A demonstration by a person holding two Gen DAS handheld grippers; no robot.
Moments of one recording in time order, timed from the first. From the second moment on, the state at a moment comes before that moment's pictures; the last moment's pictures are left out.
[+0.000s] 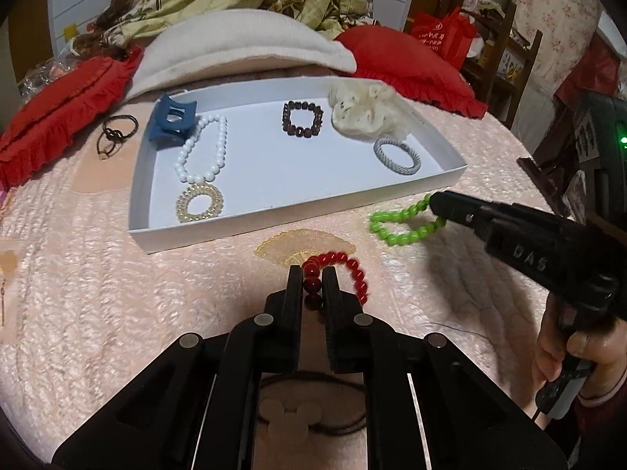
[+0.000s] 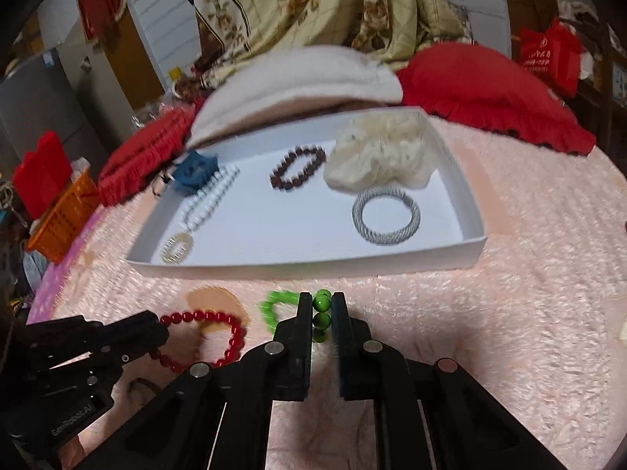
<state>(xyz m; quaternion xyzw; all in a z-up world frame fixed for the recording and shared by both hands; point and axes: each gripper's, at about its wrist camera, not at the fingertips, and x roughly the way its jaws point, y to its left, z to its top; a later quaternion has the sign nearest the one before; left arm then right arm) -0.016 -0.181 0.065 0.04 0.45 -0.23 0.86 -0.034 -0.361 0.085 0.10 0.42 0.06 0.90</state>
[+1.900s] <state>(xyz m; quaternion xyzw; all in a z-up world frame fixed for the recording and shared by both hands) -0.109 -0.049 0.157 -0.01 0.36 -0.13 0.92 -0.170 -0.352 0.165 0.08 0.35 0.06 0.93</state>
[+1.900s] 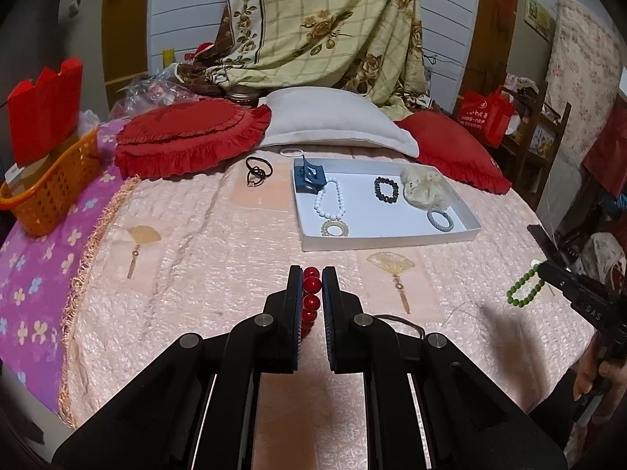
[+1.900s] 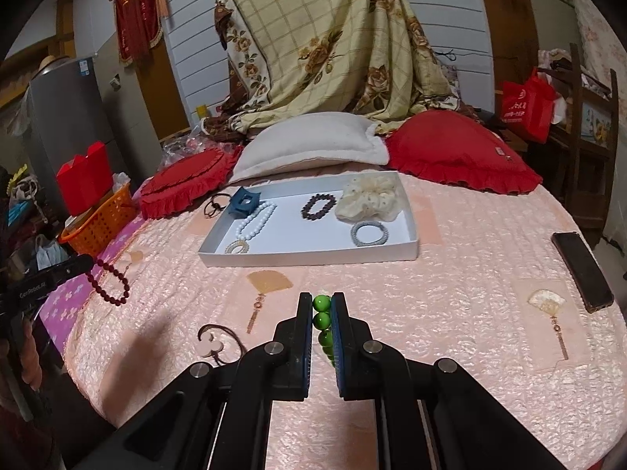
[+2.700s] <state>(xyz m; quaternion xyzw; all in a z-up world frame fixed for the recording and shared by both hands) -0.141 -0.117 0.131 0.04 0.38 -0.19 0.90 -0.166 -0.322 0.165 0.06 0.36 0.08 0.93</state>
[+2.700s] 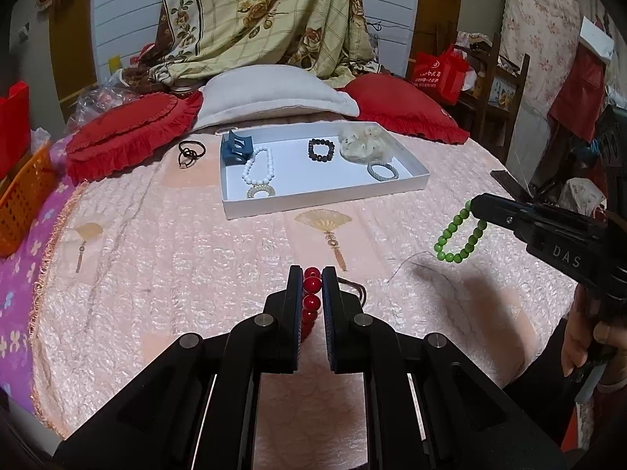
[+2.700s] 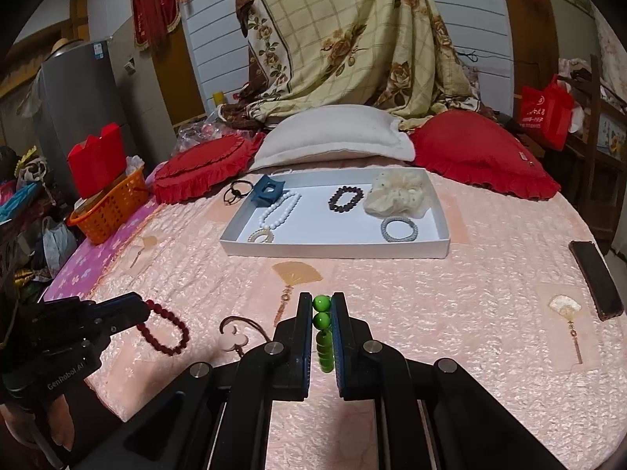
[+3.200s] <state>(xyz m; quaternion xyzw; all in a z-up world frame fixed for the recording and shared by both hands) -0.126 -0.100 0.127 0.05 0.38 -0.13 0.91 -0.158 -0.308 0.157 0.03 0.37 0.08 0.93</state>
